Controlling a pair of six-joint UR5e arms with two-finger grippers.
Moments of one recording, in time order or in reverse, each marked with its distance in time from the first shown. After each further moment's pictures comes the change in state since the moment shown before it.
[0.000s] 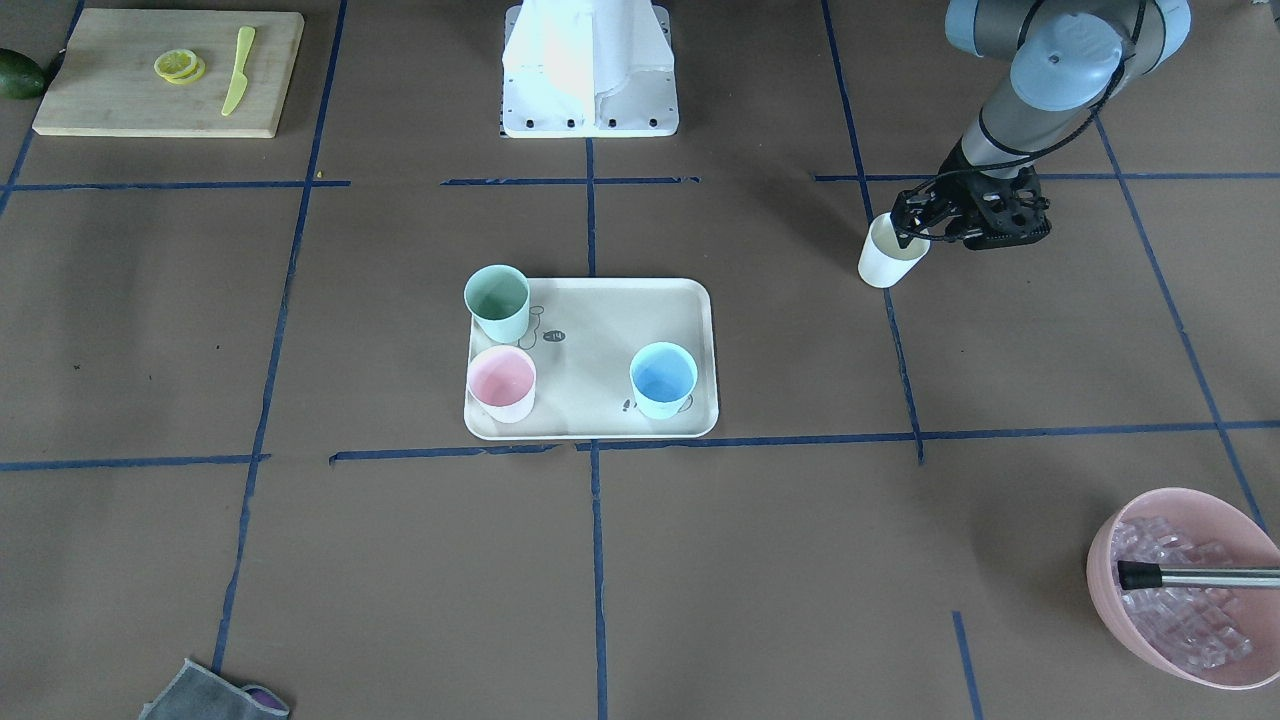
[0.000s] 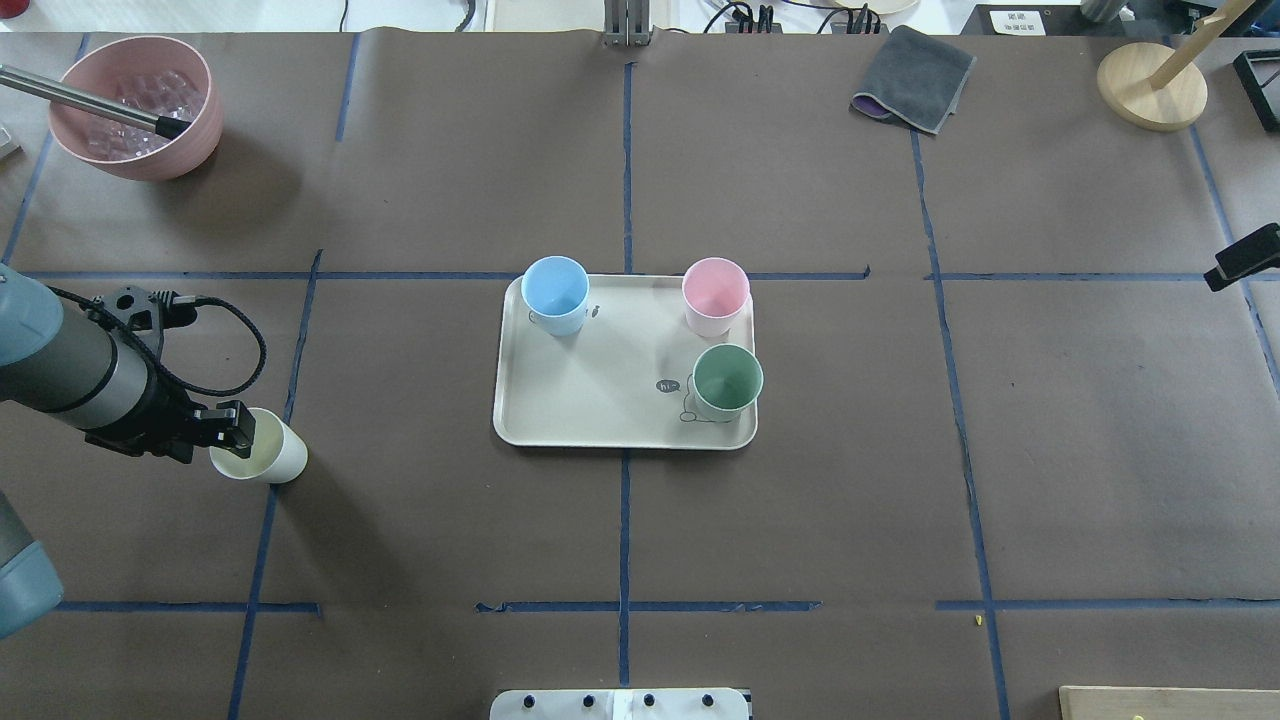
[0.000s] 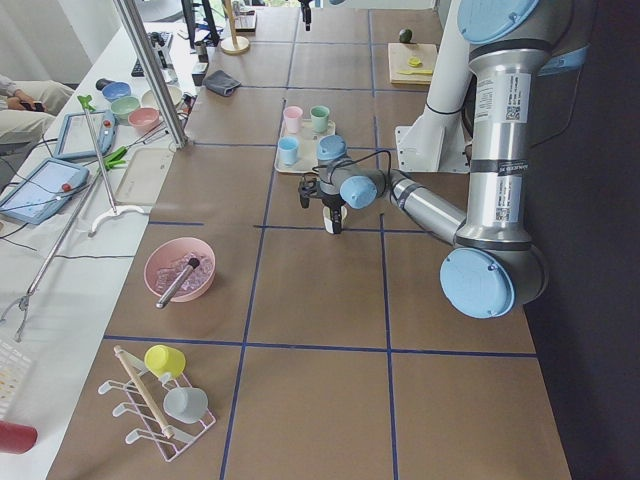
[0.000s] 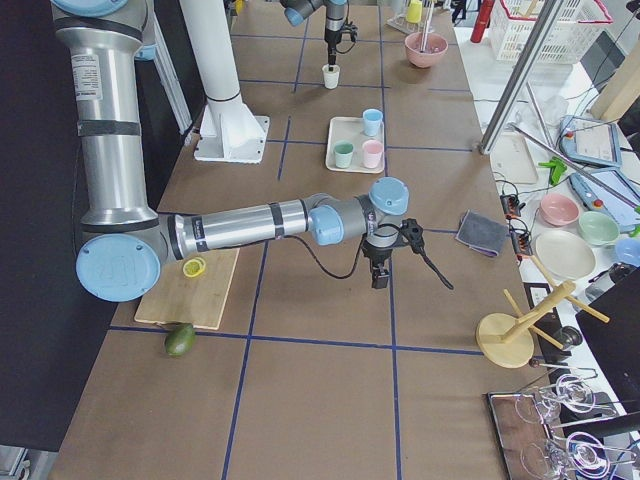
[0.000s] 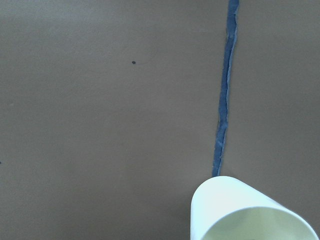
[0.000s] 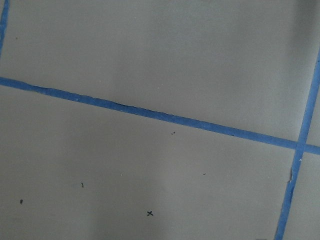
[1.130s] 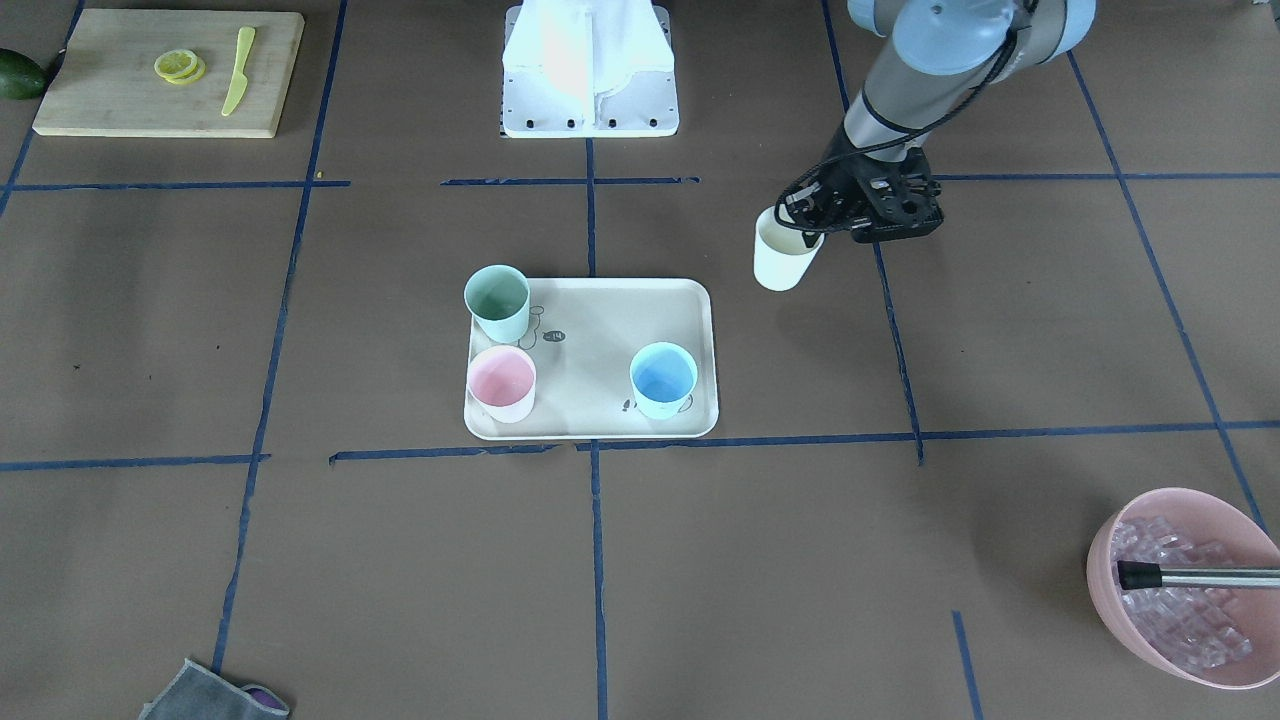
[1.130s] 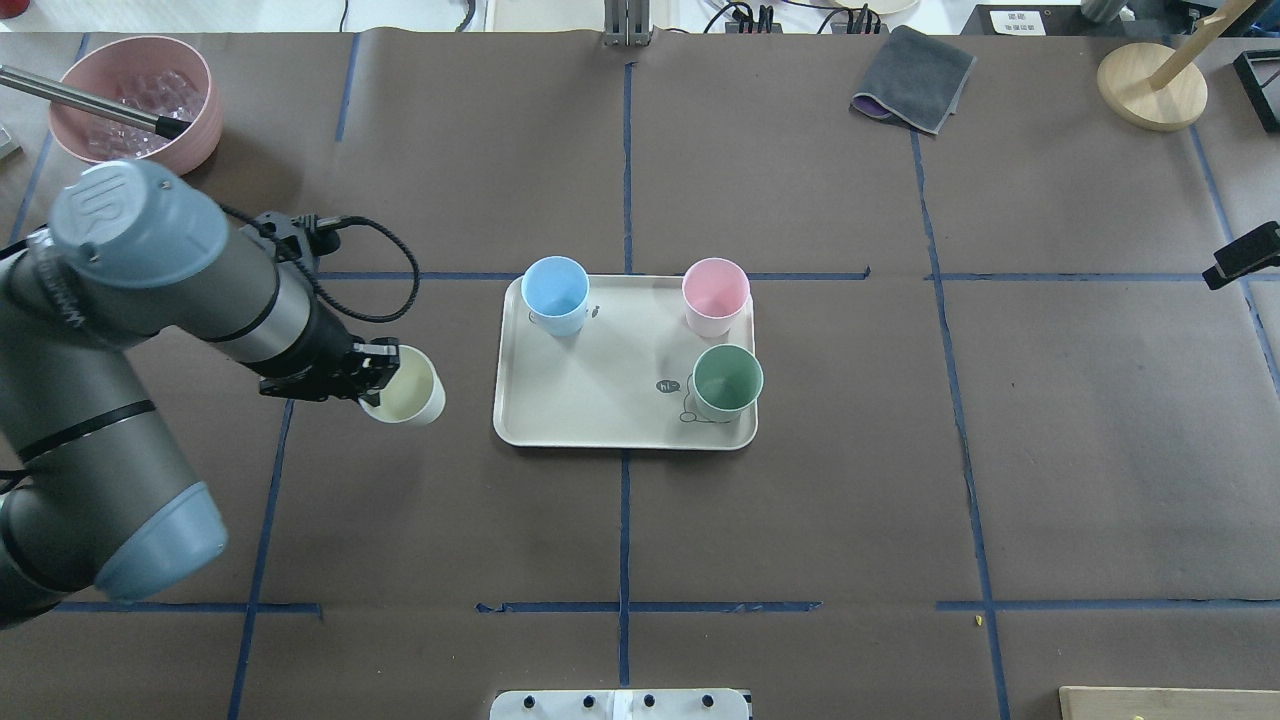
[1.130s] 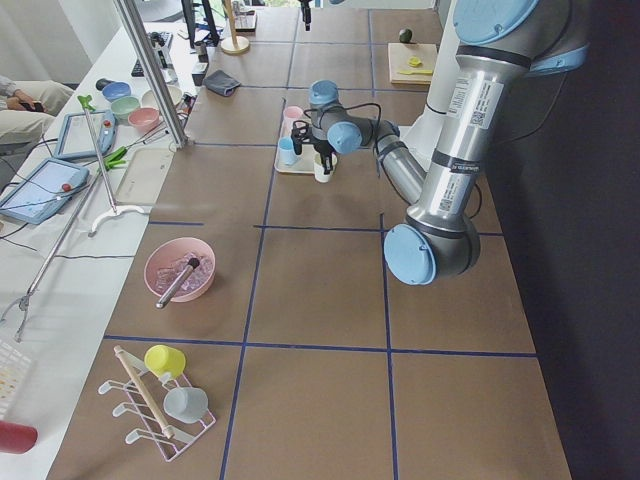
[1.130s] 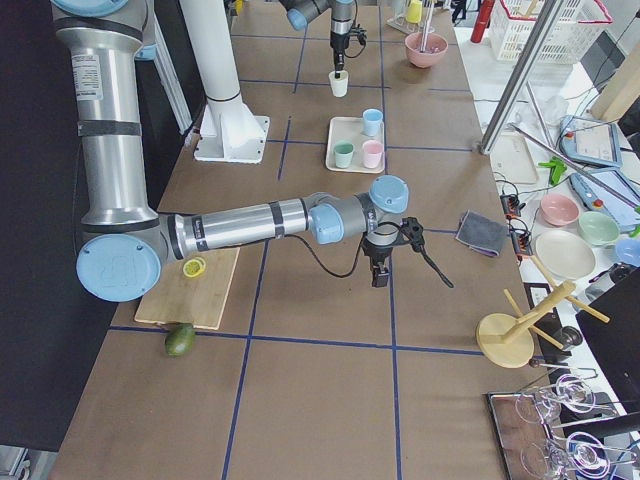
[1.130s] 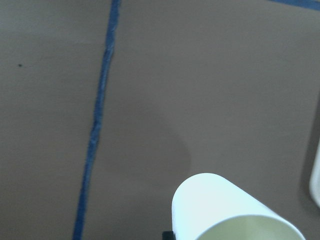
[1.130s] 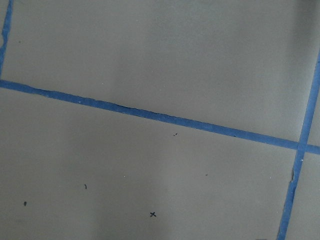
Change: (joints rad) left arm 0.025 -0.392 0.010 0.250 0.004 -0.174; right arm 0.000 0.000 0.008 0.000 0.000 0.014
